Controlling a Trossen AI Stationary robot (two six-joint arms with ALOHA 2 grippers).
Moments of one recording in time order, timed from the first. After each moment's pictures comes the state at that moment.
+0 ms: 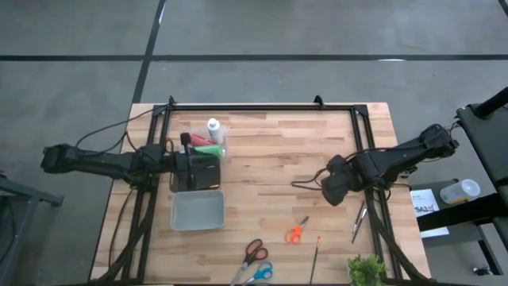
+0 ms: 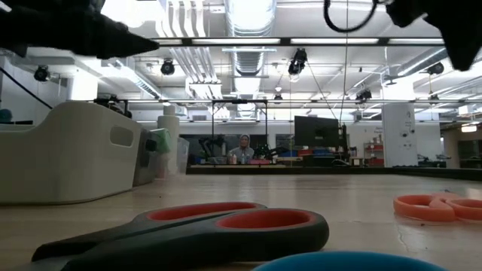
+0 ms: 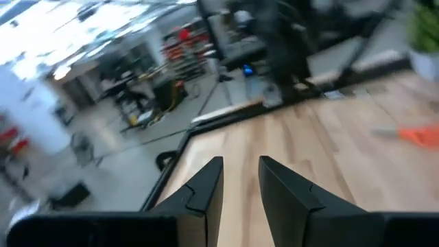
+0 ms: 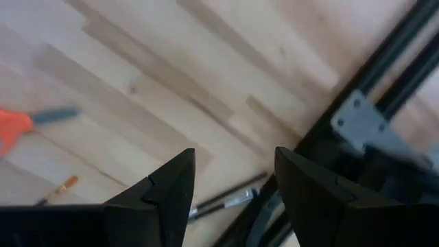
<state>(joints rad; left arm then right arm) 0.00 0.63 0.27 0.30 -0.19 0.39 0.36 1.33 1.21 -1.56 0.11 1.31</state>
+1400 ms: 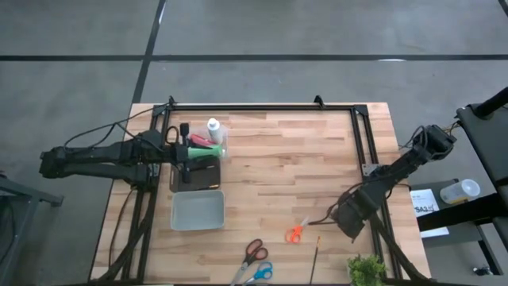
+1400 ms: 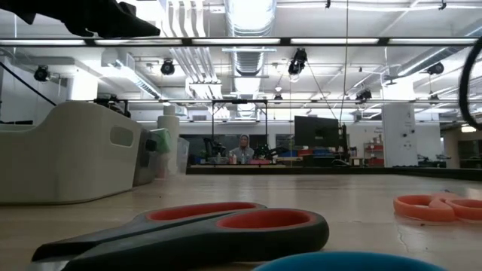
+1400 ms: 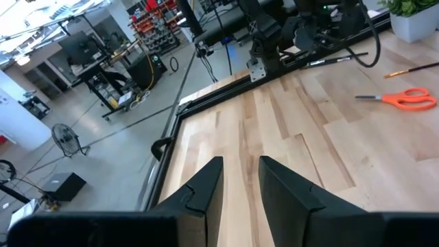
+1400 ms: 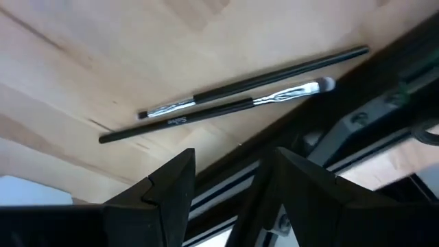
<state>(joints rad) 0.09 0.66 0.55 -0.13 -0.06 0.50 0.67 1.34 0.71 -1.08 -0.39 1.45</state>
